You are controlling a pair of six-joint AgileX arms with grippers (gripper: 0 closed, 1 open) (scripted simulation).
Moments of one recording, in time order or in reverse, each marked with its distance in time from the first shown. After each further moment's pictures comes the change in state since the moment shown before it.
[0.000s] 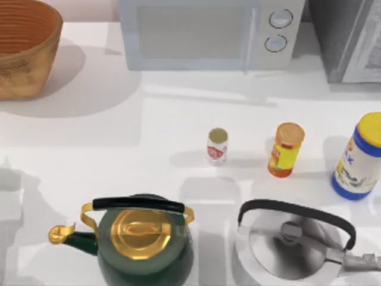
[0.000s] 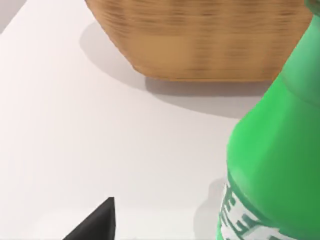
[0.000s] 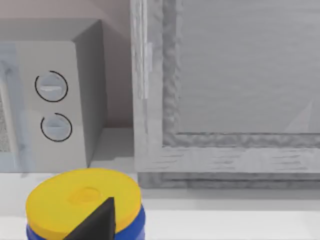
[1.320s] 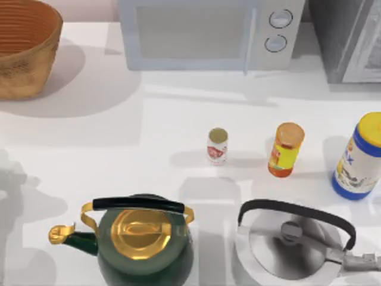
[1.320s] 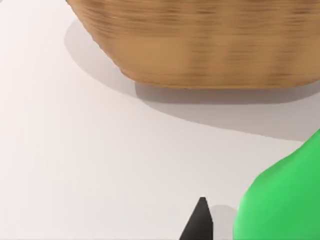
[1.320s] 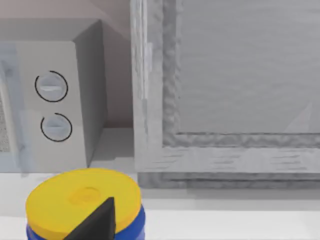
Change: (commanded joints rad) left arm -0.082 0.112 0.106 -0.003 -0.075 -0.029; right arm 0.000 0.000 0.000 0.000 0.000 0.000
